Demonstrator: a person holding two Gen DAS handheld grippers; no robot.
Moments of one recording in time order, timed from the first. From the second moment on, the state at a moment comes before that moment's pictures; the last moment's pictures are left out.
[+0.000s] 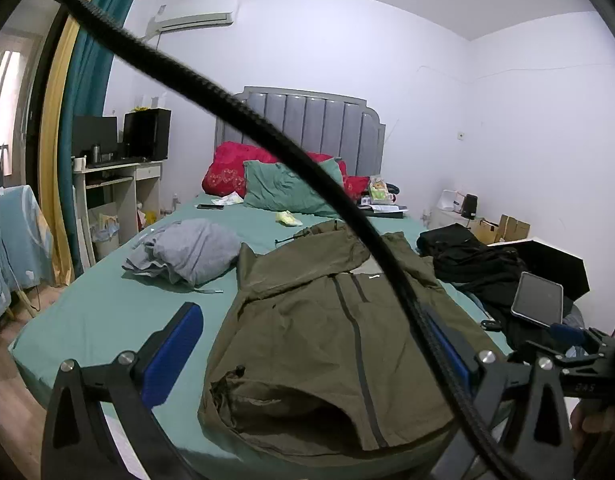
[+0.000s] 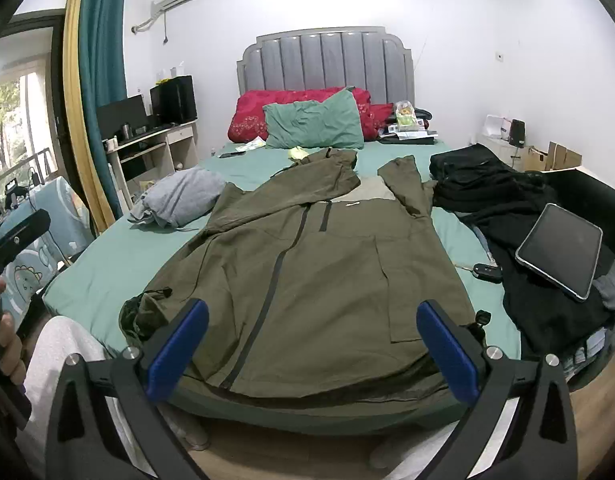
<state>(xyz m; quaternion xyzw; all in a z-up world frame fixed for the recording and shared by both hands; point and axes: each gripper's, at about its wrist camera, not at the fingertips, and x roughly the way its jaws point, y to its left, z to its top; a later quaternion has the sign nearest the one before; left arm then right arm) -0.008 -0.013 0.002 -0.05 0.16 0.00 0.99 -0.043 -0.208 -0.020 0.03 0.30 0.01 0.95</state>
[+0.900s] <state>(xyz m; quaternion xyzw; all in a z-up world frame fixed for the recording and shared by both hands) -0.014 -0.016 0.004 -0.05 0.15 0.00 0.99 -0.046 -0.209 -0.018 0.03 0.29 0.01 0.96</state>
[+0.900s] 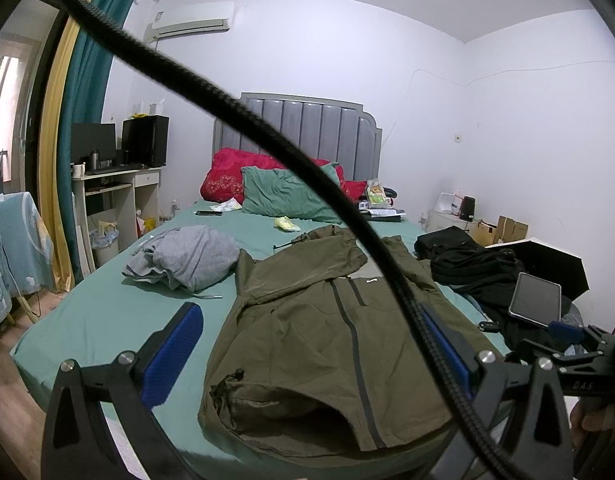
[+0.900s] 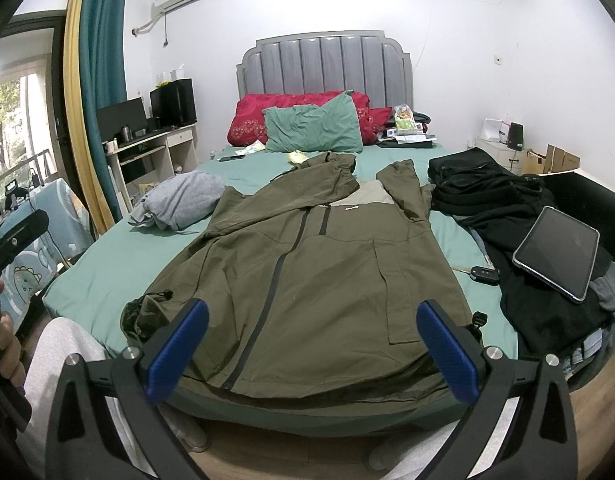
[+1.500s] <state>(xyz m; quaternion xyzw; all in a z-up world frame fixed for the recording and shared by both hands) -0.016 -0.018 0.007 -0.05 0.15 0.00 0.99 -0.046 -0.209 -0.018 0.03 0.29 0.01 0.96</state>
